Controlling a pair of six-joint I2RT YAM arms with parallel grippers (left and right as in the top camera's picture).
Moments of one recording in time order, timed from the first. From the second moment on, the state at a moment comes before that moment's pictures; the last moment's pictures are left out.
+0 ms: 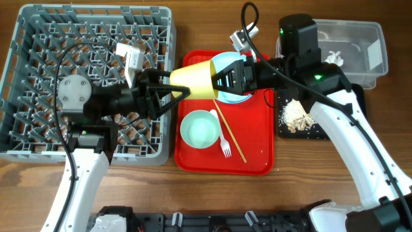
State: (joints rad) left arm -0.05 1.16 0.79 0.55 1.32 -0.95; right arm 0.33 1.50 1.36 -0.52 -1.25 0.63
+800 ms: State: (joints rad) left arm -0.07 1.17 0.79 0.61 1.34 -0.97; right arm 0.33 1.50 1.36 -0.52 -1.24 0.63
